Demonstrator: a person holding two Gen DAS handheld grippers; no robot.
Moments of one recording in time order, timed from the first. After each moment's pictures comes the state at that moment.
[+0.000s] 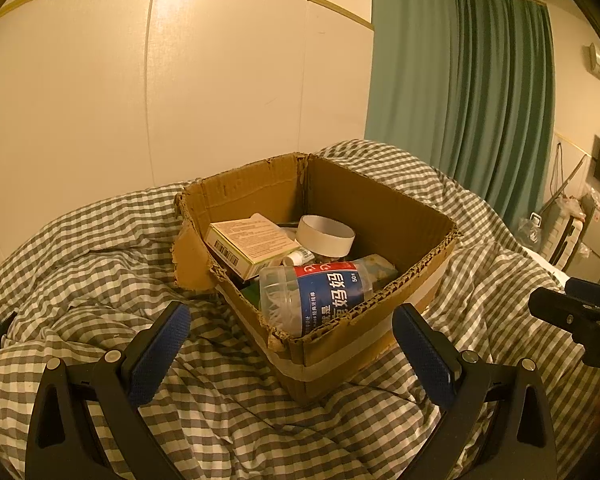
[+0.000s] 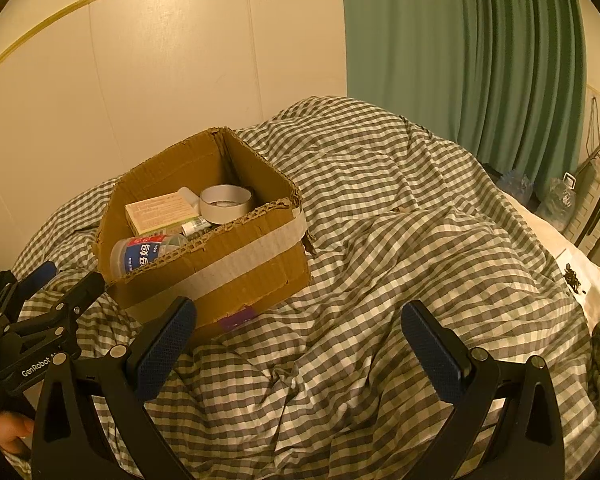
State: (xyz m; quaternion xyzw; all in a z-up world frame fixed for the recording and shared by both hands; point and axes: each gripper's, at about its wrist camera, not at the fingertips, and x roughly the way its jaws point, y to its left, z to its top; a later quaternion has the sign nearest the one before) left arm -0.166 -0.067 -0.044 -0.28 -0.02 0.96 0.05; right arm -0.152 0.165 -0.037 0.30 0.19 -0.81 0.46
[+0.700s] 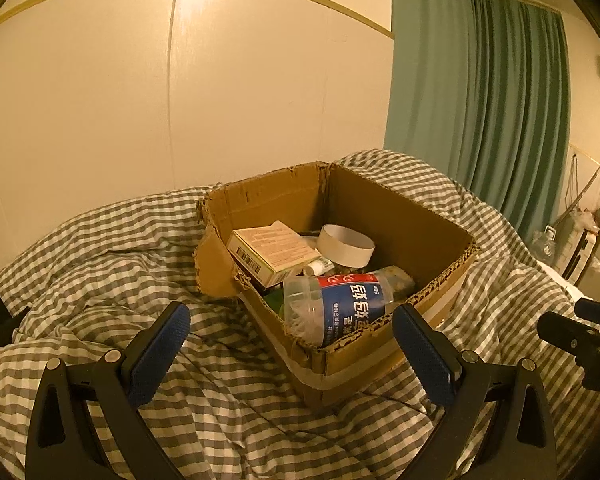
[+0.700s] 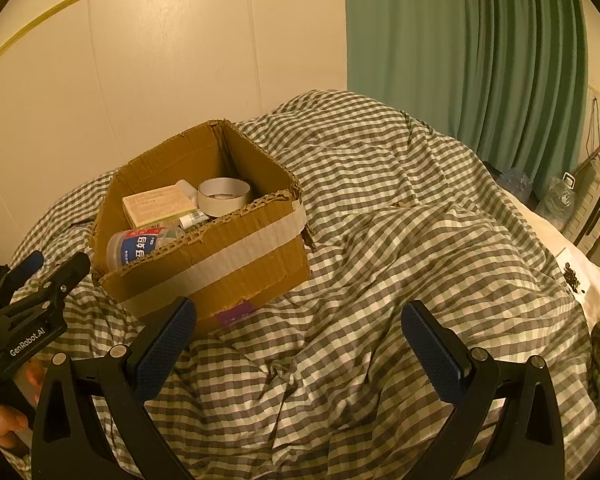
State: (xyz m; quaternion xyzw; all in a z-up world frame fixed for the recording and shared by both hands) left arm -0.167 -0.075 -0.042 -0.28 -0.03 0.96 0.01; right arm -0.153 0.162 -0.042 0.31 0.20 -0.81 0.46
